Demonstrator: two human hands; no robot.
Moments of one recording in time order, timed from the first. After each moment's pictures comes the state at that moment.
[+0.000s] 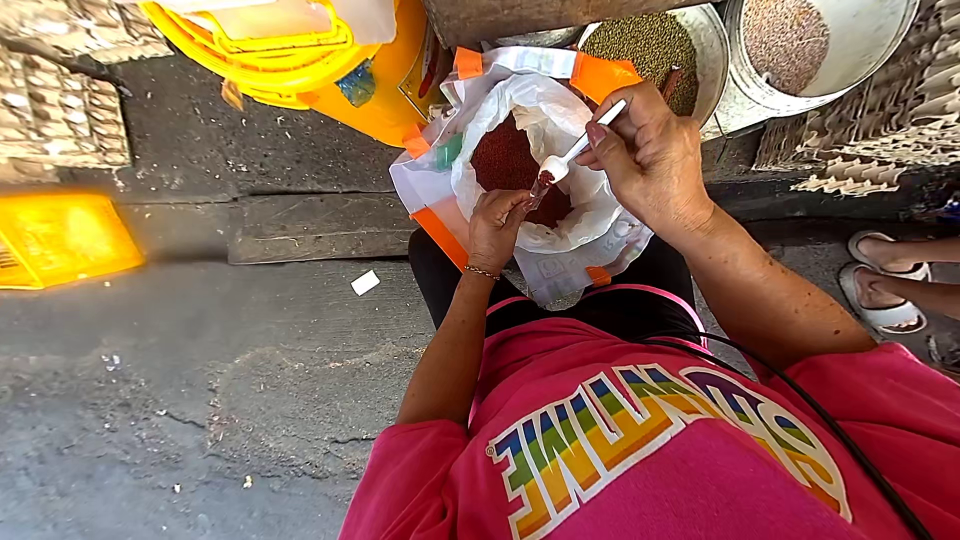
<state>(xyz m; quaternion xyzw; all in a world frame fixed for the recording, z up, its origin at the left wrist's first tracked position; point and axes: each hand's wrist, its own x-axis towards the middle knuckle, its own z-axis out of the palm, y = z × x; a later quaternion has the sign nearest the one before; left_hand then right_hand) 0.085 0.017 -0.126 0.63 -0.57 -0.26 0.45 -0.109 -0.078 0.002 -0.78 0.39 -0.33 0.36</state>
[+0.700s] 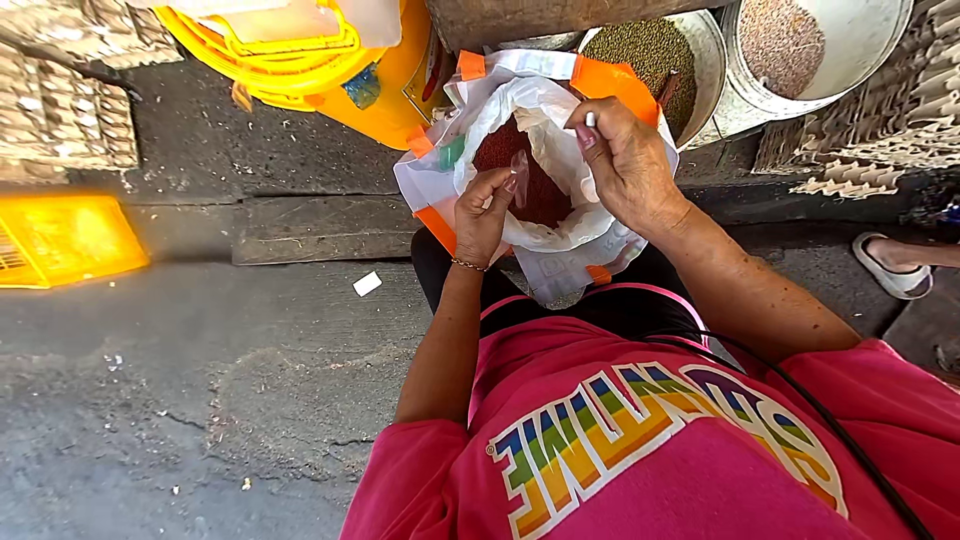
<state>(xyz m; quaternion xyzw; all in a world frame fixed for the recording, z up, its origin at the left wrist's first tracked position) 0.098 0.008 -0.100 0.56 -0.51 -0.31 0.57 -0.098 -0.077 -0.008 -0.82 0.35 -0.32 0.31</state>
